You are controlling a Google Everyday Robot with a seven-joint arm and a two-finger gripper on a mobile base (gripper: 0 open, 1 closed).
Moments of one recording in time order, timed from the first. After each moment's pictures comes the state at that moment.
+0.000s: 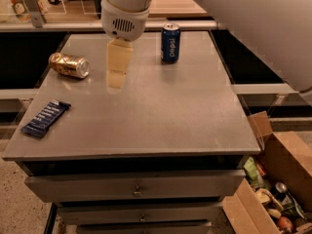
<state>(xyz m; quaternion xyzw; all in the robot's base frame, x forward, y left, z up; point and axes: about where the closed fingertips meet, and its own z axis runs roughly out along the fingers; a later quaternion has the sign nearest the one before) 0.554 0.076 0.961 -0.70 0.69 0.01 0.18</state>
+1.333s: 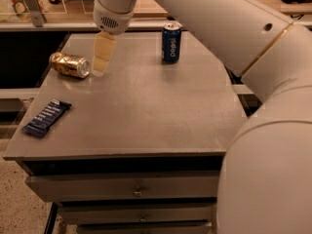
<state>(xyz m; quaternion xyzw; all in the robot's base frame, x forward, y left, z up) 0.651 0.119 0.937 -0.66 0.71 0.02 0.24</state>
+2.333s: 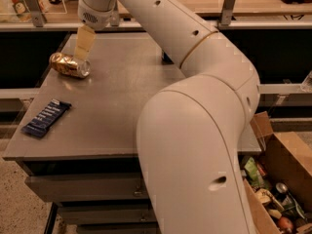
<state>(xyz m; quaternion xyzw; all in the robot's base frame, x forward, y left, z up) 0.733 0.186 0.915 -0.62 0.74 0.06 0.25</state>
